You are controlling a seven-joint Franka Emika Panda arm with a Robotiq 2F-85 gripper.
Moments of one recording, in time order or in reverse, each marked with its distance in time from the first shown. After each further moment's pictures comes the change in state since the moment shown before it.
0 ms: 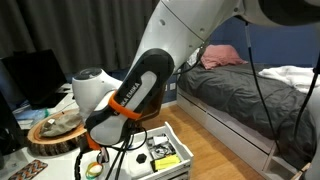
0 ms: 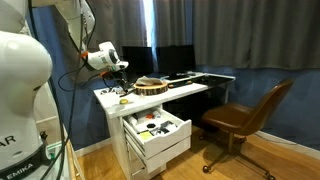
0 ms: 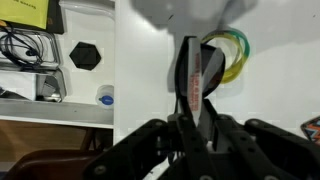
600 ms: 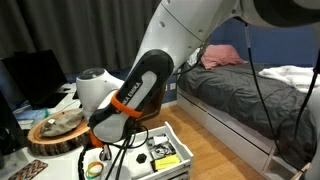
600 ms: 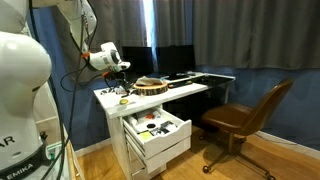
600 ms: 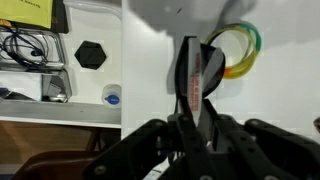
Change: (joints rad) arm -0.027 0.001 0.003 -0.004 0.000 0.003 0.004
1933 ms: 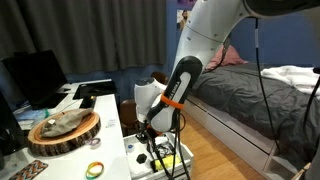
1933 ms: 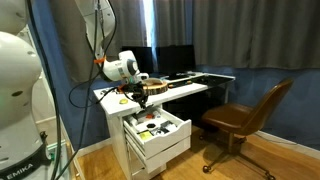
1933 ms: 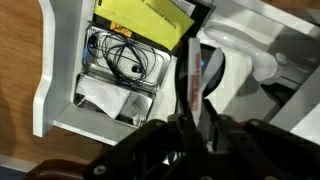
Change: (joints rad) arm -0.319 -0.081 0.067 -0.328 -0.110 0.154 -0.401
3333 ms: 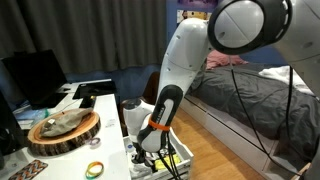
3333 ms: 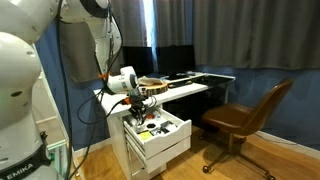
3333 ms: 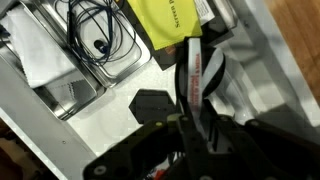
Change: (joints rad) arm -0.011 0.268 0.065 0.211 -0.050 -0.035 -0.502
